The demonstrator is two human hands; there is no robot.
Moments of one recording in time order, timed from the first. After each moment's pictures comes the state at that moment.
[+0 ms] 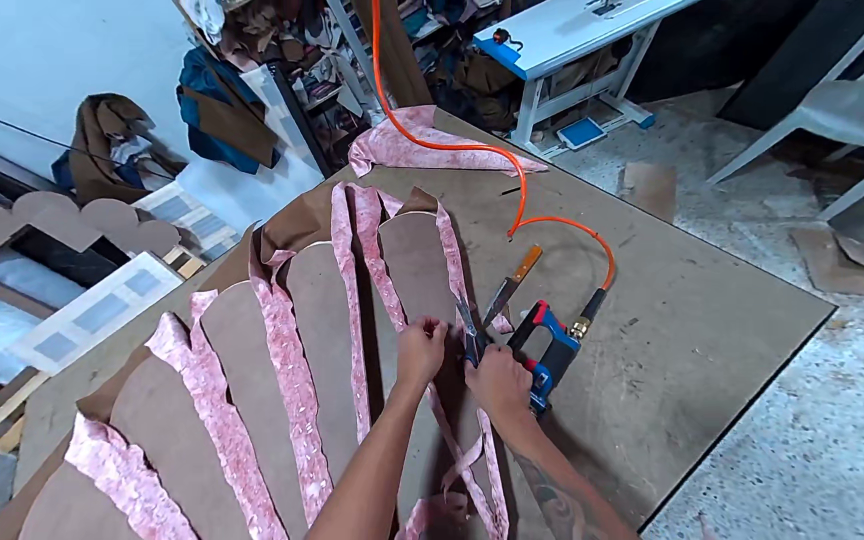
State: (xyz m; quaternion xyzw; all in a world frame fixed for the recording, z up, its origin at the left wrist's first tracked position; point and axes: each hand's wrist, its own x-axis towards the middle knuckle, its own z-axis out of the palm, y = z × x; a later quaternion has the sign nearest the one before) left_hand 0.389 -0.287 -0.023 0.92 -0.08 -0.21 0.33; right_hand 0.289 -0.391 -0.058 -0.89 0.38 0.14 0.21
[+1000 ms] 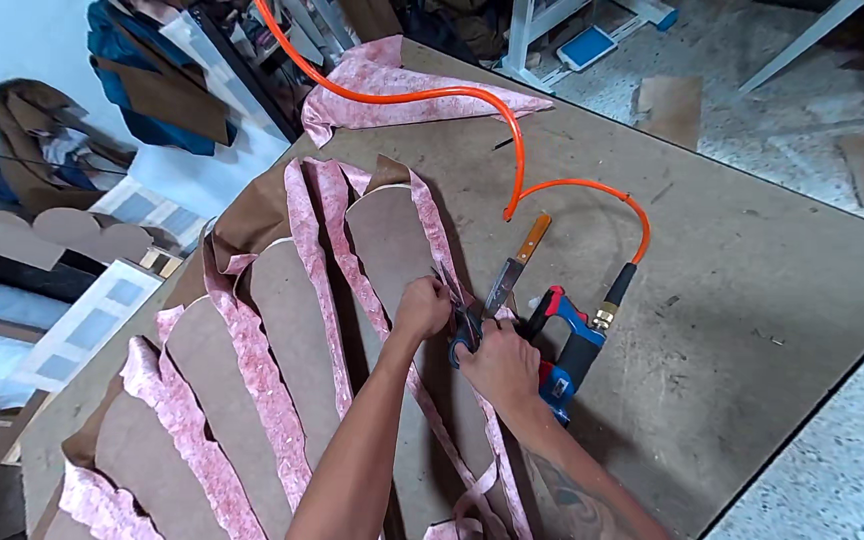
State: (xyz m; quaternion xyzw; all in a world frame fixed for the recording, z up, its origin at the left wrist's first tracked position) left_hand 0.488 -0.362 -0.056 0.91 -0.17 -0.32 0.19; right_hand 0.333 -0.424 -0.080 -0.90 0.36 0.10 0.25
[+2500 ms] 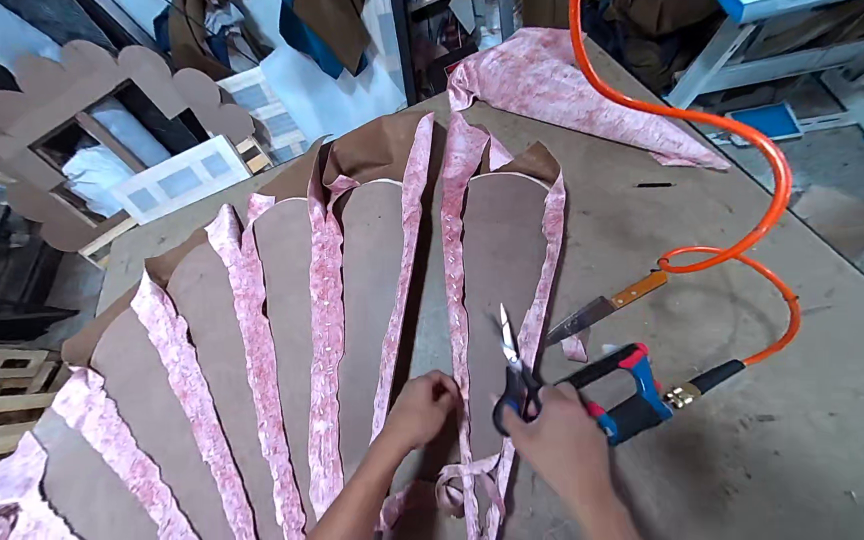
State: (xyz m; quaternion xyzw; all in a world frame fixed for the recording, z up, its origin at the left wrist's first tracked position) left_hand 0.337 -0.184 -0.061 0.86 -0.02 -0.39 0.34; right_hand 0.273 -0.407 -0.041 -0.92 0.22 0.20 0.25
